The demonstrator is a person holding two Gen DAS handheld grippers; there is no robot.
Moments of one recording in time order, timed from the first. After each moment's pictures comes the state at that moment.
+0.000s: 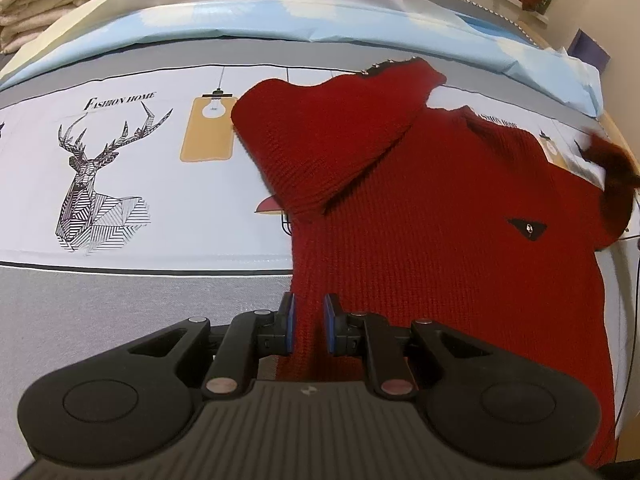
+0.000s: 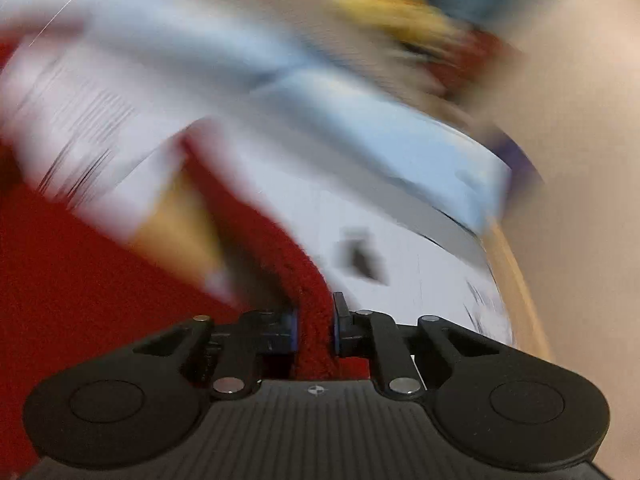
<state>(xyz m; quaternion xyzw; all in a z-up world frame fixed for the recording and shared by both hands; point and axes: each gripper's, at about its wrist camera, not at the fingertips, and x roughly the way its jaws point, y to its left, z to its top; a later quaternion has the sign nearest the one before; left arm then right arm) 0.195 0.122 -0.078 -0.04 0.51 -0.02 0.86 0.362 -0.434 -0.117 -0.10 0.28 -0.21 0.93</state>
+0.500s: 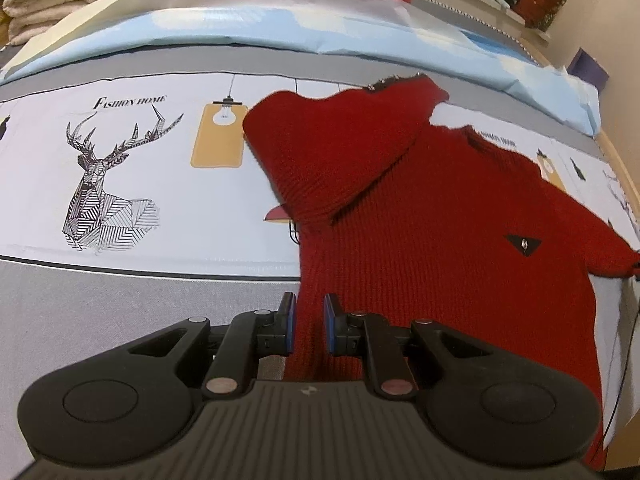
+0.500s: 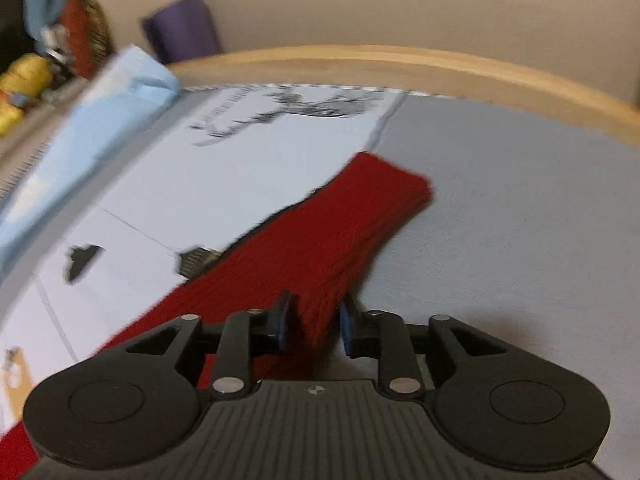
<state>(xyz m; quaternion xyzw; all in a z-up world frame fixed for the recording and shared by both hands) 0.190 0.136 -0.067 -0.07 0.50 -0.02 0.87 0.247 -0.570 -0.147 0.27 0.31 -0.43 0.80</state>
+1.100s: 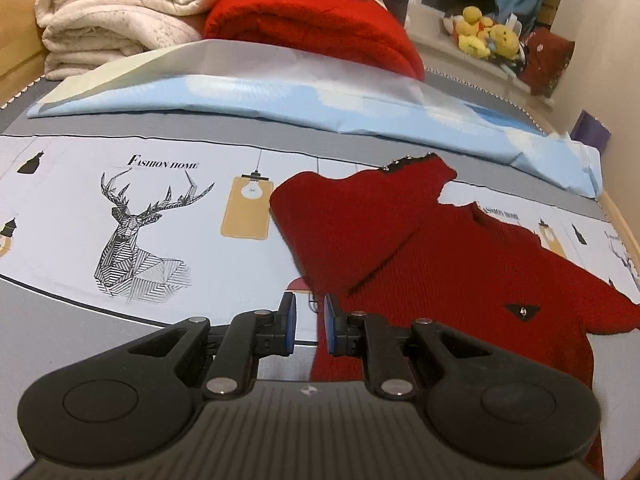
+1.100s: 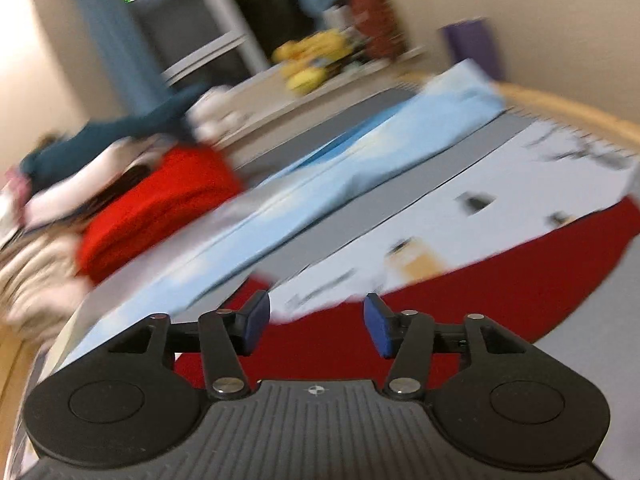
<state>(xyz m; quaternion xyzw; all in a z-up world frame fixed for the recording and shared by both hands) 0.173 0.146 -0.034 -0.08 0.40 0.02 0.91 0.170 -0.275 0.010 0.24 0.27 -0.01 0.93</state>
